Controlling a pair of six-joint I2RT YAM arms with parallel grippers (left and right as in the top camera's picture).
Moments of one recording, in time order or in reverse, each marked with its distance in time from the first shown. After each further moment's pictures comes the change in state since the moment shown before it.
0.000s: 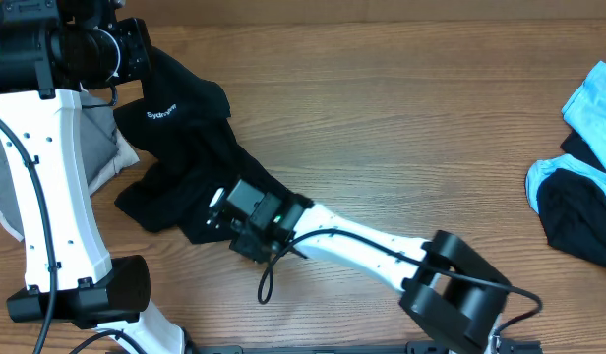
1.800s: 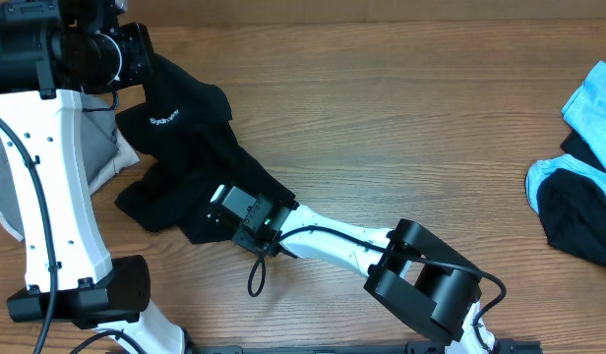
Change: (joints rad) left arm -0.003 0.000 0.000 -0.037 0.000 0.000; right arm 0.001 0.123 0.000 0.130 0.139 0.056
